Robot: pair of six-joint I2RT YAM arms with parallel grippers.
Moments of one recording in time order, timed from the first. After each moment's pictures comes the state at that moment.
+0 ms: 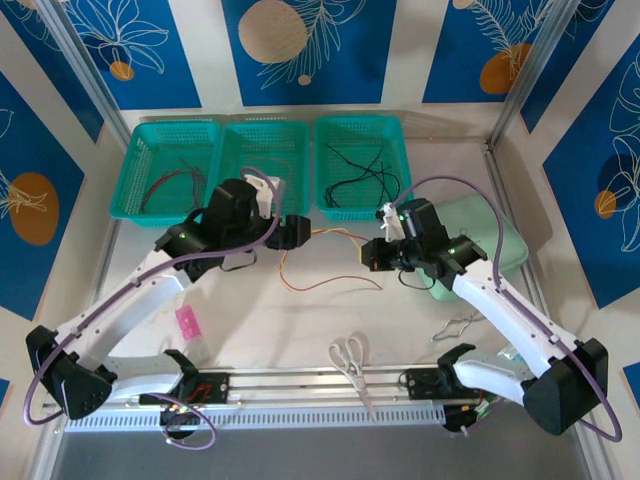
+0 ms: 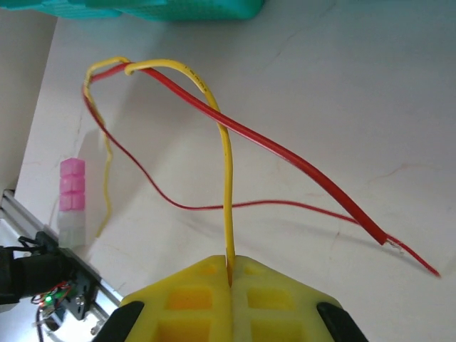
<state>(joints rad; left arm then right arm) -0.70 1.20 1.22 -0.59 0.15 -0.45 0.51 1.08 0.93 -0.67 -0.34 0.45</state>
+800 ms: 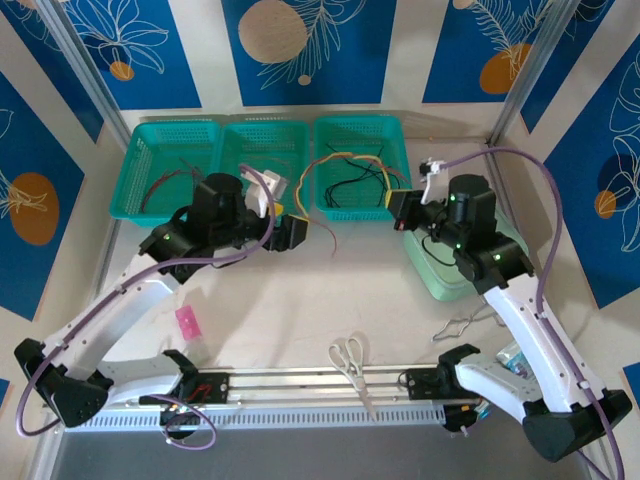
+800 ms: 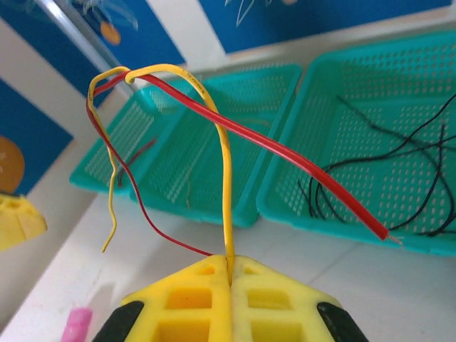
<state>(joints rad) -0.66 1.14 1.25 -0.57 0.24 -0.21 0.36 0.95 1.13 -0.52 -0.23 0.41</state>
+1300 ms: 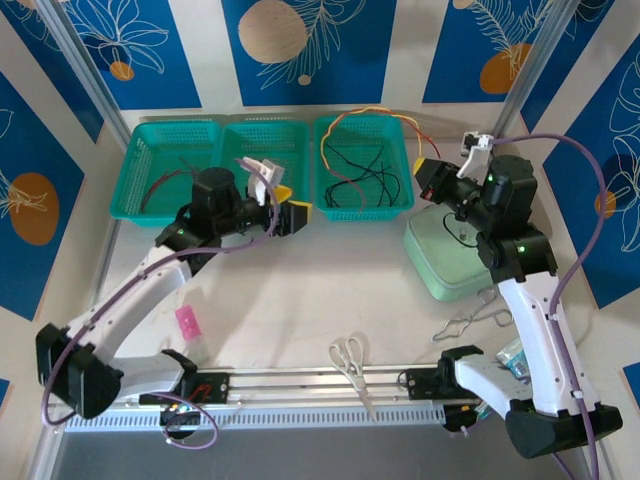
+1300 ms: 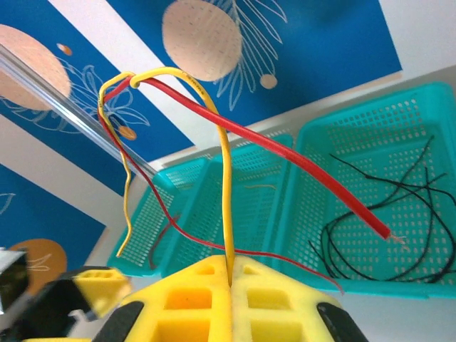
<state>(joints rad) -0.54 1.24 1.09 -0.14 0.48 -0.20 0.16 0.97 1.27 -0.49 -0.34 0.59</state>
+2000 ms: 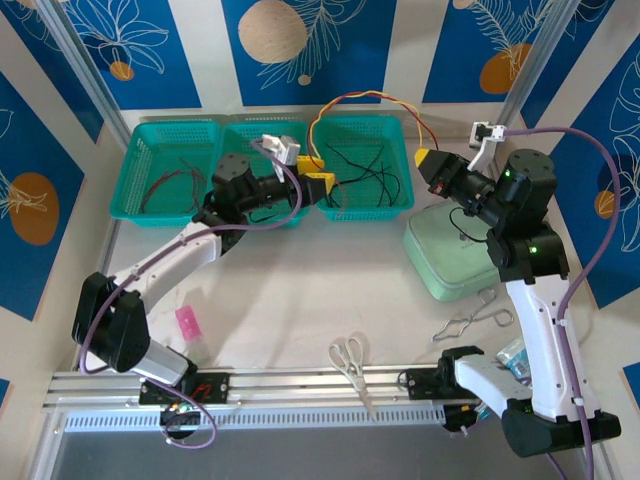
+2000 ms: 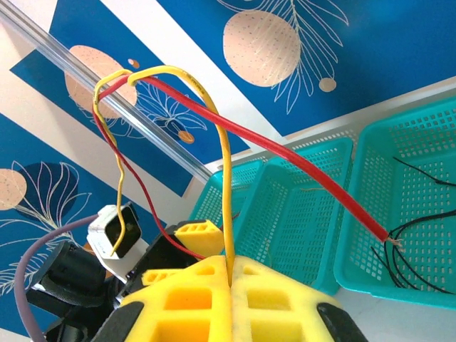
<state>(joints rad) -0.53 1.49 1.15 0.41 0.65 -0.31 0.12 0.97 1.34 -0.48 -0.50 0.68</state>
